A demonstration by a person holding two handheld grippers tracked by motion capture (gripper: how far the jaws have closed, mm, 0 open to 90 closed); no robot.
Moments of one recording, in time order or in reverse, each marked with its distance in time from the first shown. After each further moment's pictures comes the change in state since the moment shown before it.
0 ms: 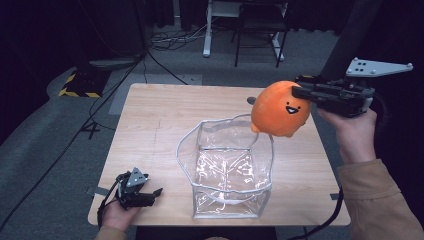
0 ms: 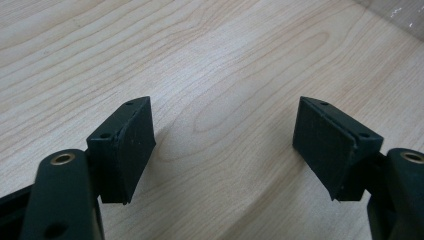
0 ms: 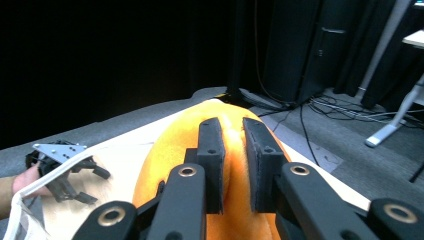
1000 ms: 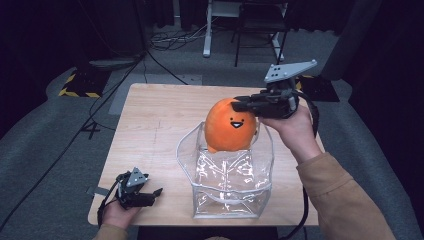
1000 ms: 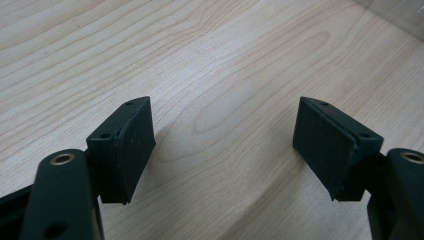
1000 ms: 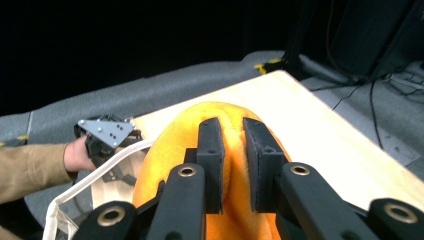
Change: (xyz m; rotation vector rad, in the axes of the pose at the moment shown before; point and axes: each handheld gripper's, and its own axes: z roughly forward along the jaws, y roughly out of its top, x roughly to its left) left arm 0.000 0.000 0.000 -0.001 -0.002 -0.006; right arm 0.053 0.009 0.114 0.196 0.201 -0.046
